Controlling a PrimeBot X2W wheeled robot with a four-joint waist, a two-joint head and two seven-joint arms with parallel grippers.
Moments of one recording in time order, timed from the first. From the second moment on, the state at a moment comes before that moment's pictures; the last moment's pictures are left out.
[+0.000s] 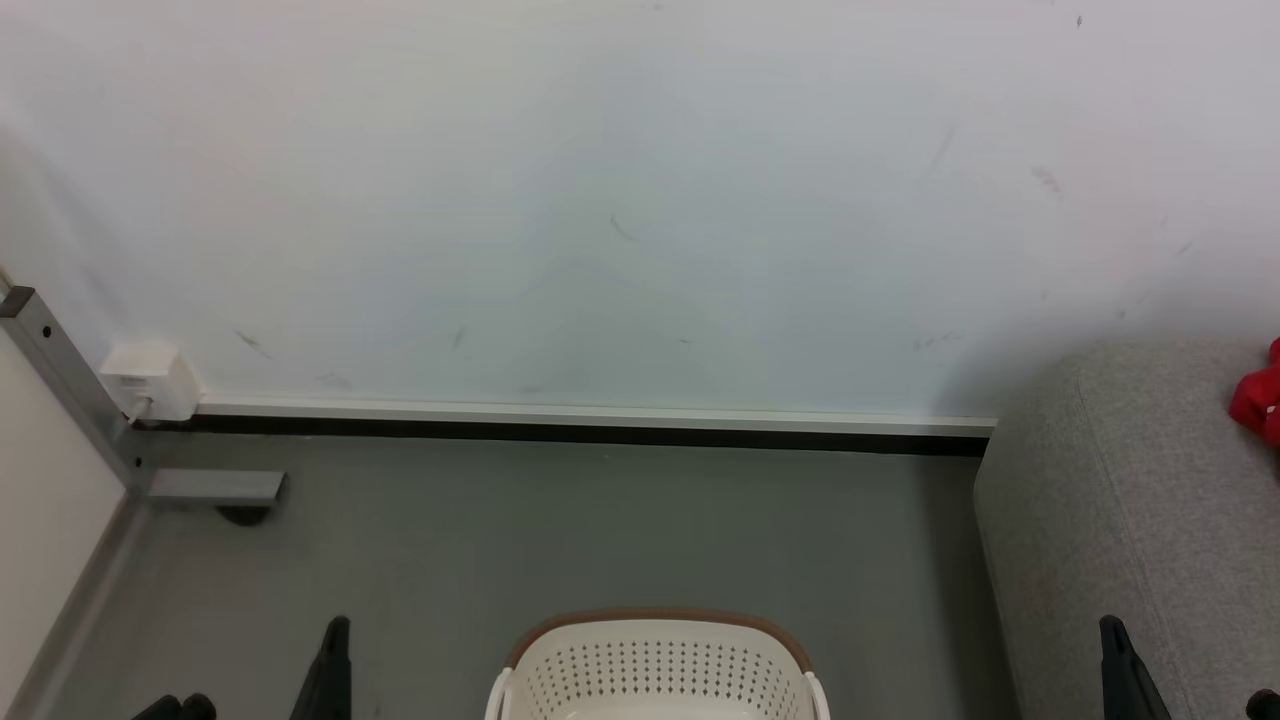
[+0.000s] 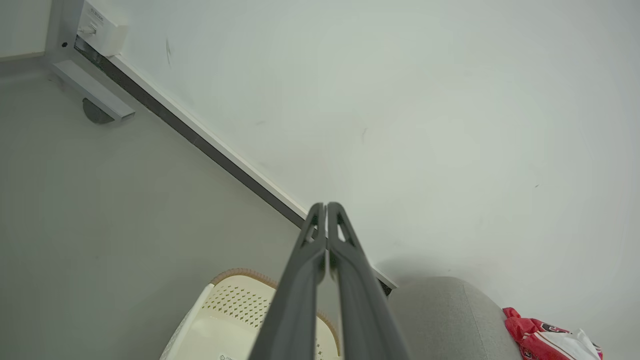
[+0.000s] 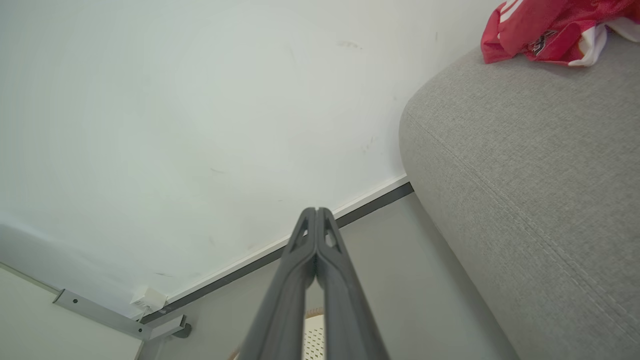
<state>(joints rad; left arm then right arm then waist) -0.01 0.06 0.03 0.30 -0.78 -0.11 -0.11 0.00 -0.04 -0.04 0.31 0.73 0.13 -0.10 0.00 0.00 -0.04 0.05</state>
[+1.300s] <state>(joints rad) -0.06 0.05 0.08 0.27 -1.21 -0.12 0.01 -0.06 -0.04 -0.08 0.28 1.18 0.13 0.01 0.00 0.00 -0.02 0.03</state>
